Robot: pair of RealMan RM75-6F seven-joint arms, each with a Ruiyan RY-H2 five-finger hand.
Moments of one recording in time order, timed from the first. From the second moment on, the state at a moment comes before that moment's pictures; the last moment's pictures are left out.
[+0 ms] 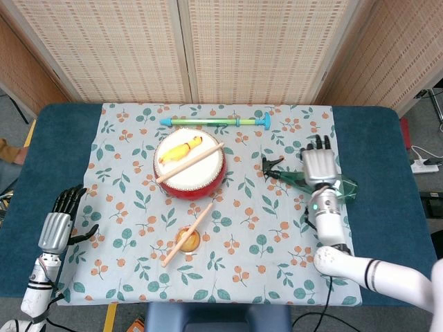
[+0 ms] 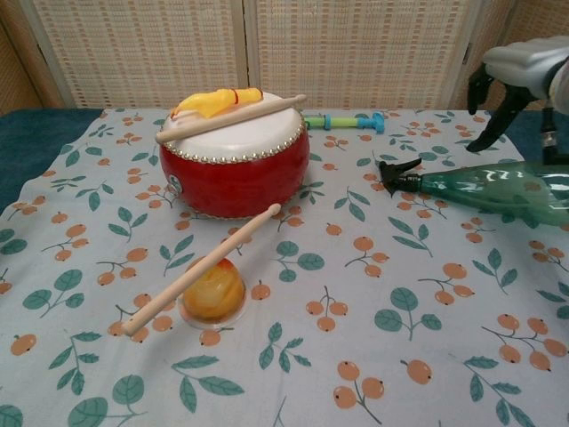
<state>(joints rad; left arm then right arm) -0.30 -1.77 -0.05 -0.53 1.53 1.49 -0.62 0.84 -1.47 0.32 -1.52 -0.50 1.14 -0.96</state>
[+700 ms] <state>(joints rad) -0.30 -1.77 -0.07 -0.51 1.51 1.49 -0.68 0.93 -1.69 0.27 -1.16 -0.36 1.07 -1.05</state>
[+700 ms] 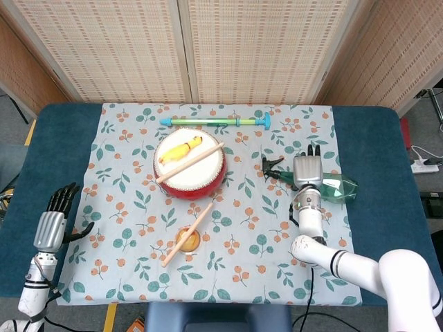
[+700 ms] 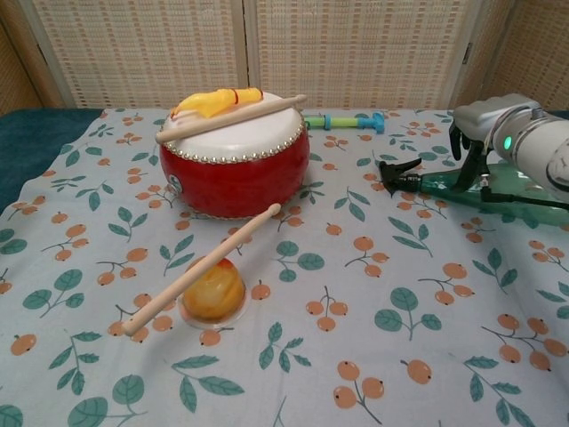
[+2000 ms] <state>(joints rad) -0.30 -1.78 -0.07 -0.48 1.51 1.48 -0.70 0.94 -1.83 0.28 -0.91 -0.39 0.96 -1.03</state>
